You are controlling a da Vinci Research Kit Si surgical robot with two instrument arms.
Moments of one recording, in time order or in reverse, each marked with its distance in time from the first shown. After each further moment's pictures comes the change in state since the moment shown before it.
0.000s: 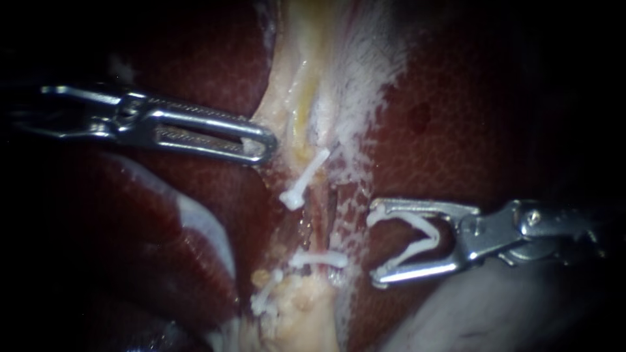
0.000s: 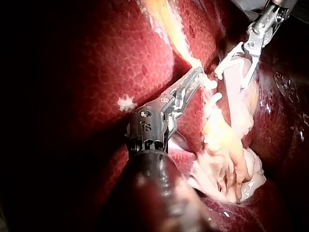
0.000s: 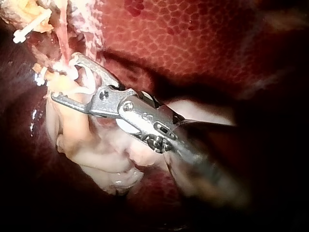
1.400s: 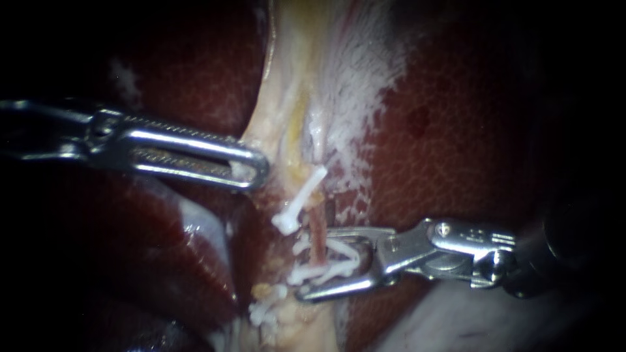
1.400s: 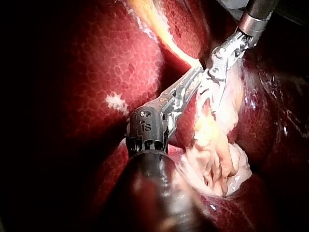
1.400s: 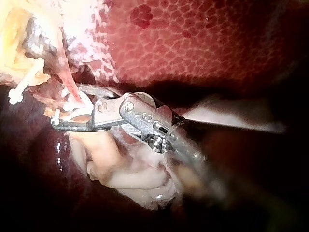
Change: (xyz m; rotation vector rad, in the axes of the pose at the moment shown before) right arm -0.002 0.001 0.008 0.156 -0.045 0.131; left arm -0.001 -0.004 -0.001 0.005 -0.007 0.031
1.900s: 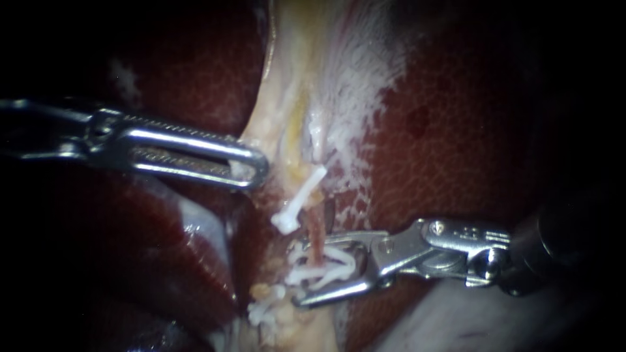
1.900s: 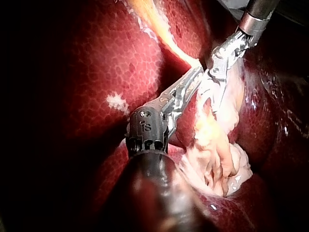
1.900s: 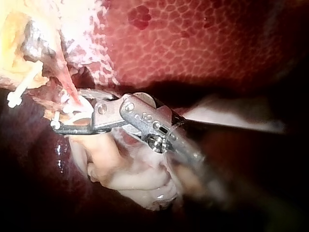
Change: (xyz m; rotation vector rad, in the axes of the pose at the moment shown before) right arm 0.000 0.000 -0.001 -0.012 0.006 0.029; left arm 0.000 0.000 0.000 0.001 0.000 0.000
